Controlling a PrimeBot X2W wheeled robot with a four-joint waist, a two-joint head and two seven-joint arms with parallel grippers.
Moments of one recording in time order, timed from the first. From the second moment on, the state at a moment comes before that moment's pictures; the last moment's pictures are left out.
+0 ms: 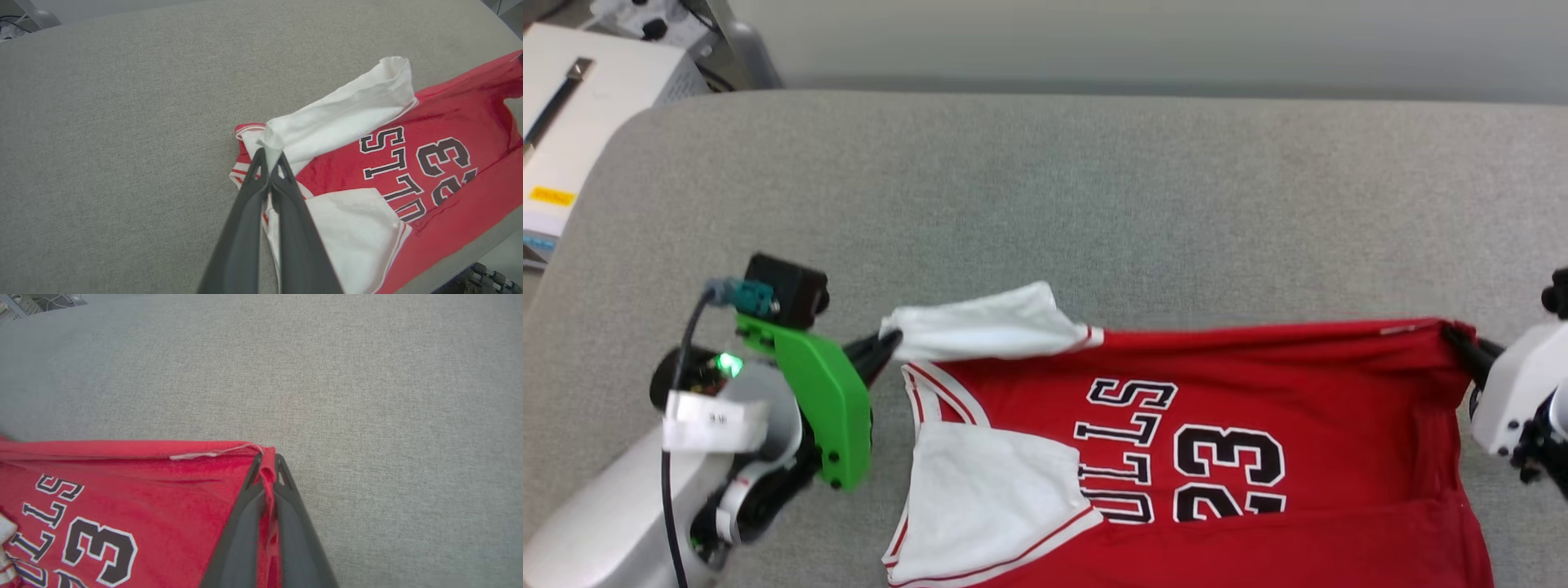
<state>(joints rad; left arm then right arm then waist) -0.48 0.74 -0.71 -0.10 -0.96 0.15 0.39 -0.30 -0.47 0.08 0.24 0.62 0.13 0.47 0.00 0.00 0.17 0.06</state>
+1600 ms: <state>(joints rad) -0.20 0.66 -0.78 0.01 -0.97 0.16 0.17 0.05 -0.58 0.16 0.07 0.78 0.13 0.51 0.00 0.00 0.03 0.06</state>
